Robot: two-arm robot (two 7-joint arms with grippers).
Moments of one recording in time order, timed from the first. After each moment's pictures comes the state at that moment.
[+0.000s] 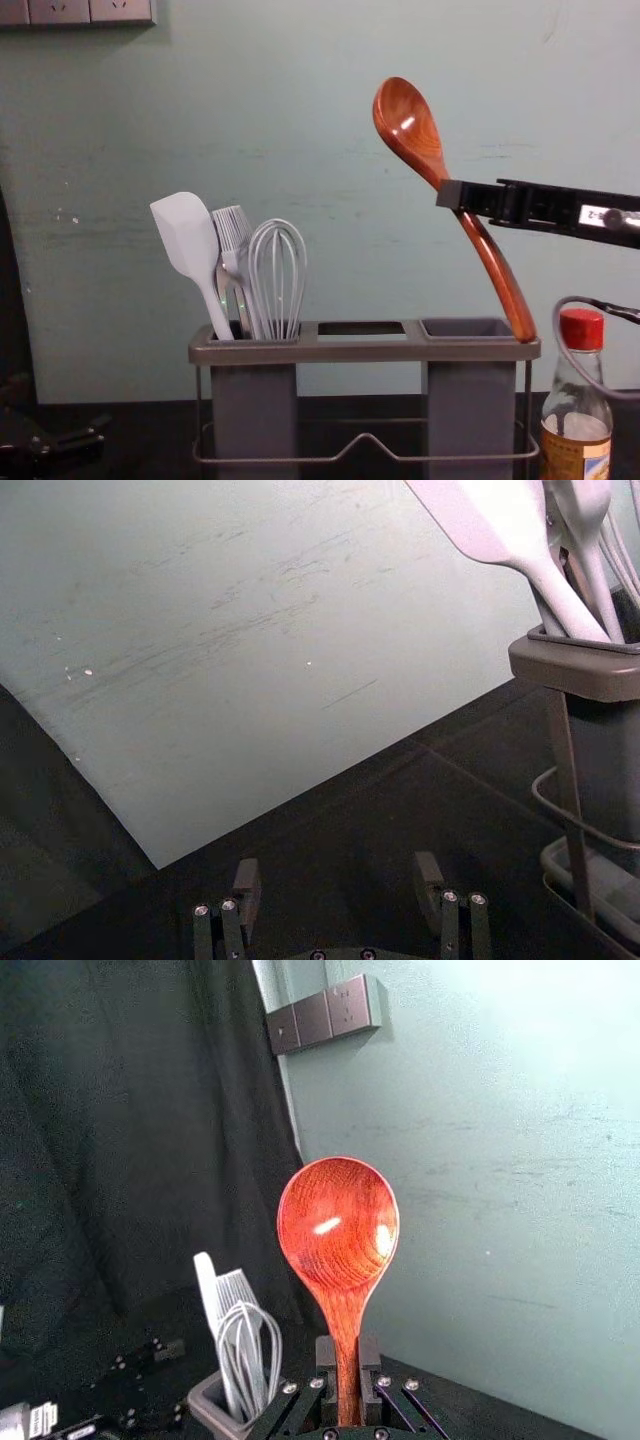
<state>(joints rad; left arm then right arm) -0.20 0.60 0.45 -1.41 -0.25 -0.12 0.03 0.22 0.27 -0.19 -1.71 0.43 0.25 0.45</state>
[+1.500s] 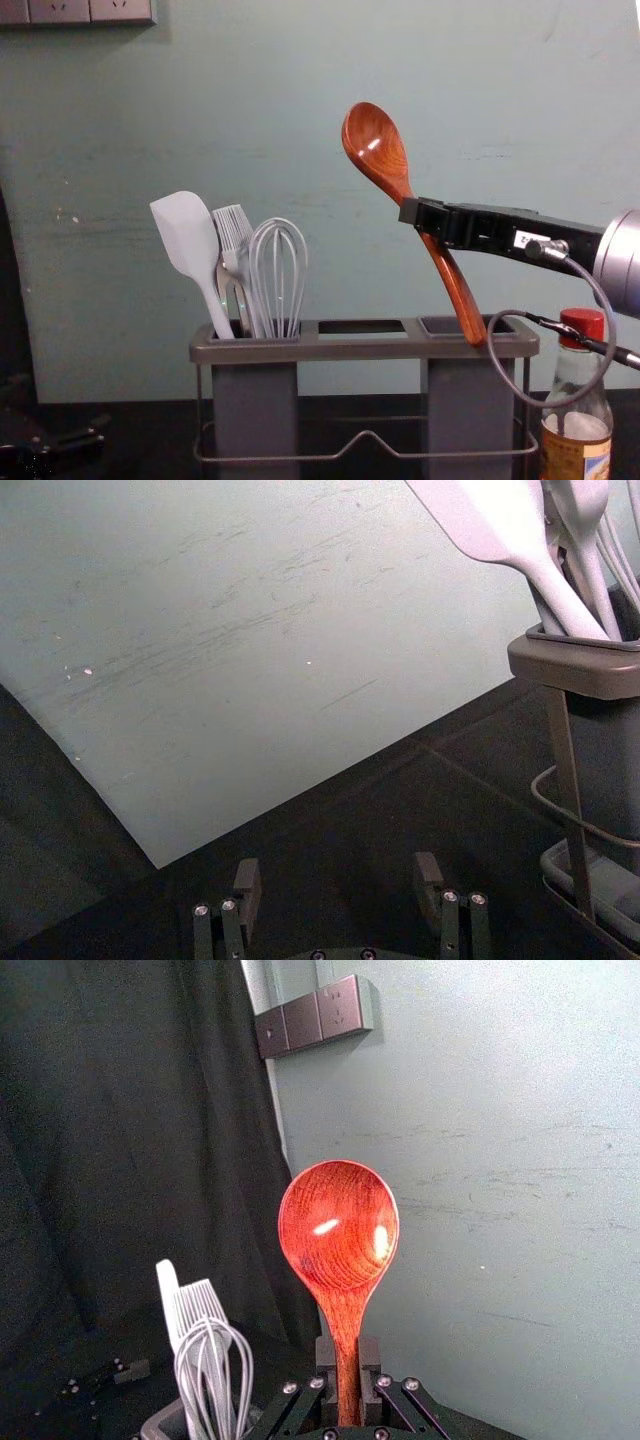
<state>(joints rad) -0.20 0.60 0.45 -1.41 -0.25 -0.12 0.03 0.34 0.27 -0.32 -1.52 0.46 0.09 0.37</state>
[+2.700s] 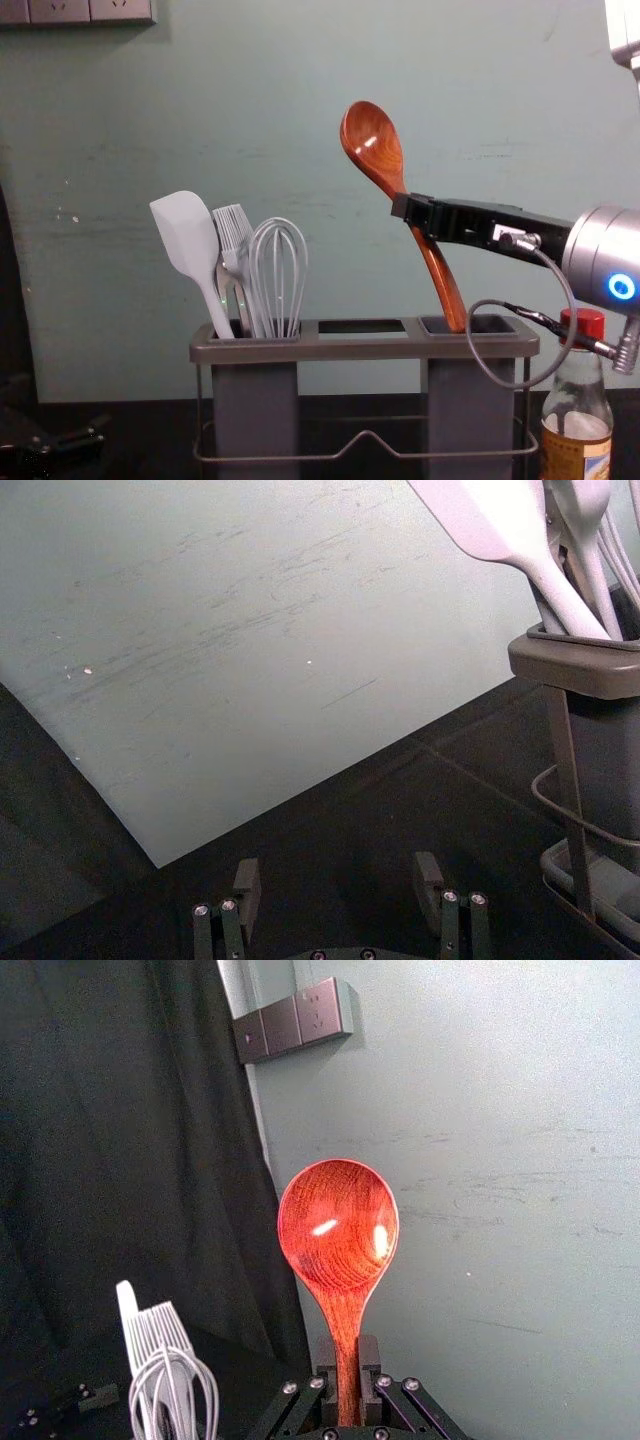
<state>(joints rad) -0.20 0.60 0.45 -1.41 -0.25 -0.12 0.03 0.41 0.25 -0.36 -1.43 0.48 0.06 0.33</state>
